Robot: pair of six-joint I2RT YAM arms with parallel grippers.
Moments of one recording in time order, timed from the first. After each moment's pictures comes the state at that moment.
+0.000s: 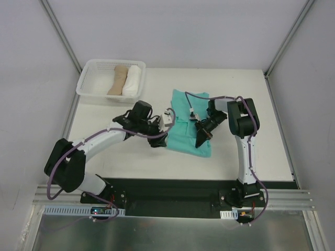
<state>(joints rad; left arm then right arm) -0.54 1.50 0.97 -0.43 0.69 0.38 0.24 2.39 1.58 -1.43 -0.96 -0.78</state>
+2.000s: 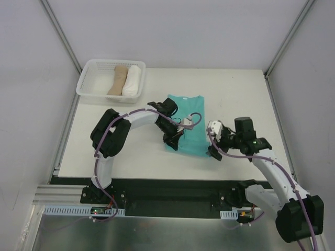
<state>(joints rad) -0.70 2.02 1.40 -0.75 0.86 0.68 0.24 0.95 0.67 -0.55 -0.65 -0.77</state>
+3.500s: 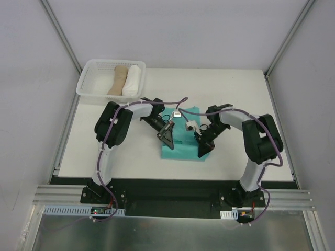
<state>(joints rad) -0.53 2.16 1.45 -0.98 1.25 0.41 0.40 1.76 1.07 -1.05 -0.79 -1.08</state>
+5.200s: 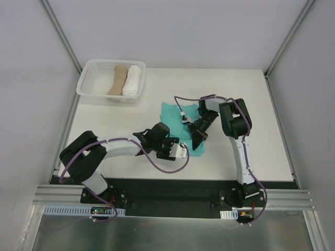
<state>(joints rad) -0.86 1.57 0.77 -0.10 0.37 0.86 0.34 2.45 1.70 -1.53 -0.85 -0.76</state>
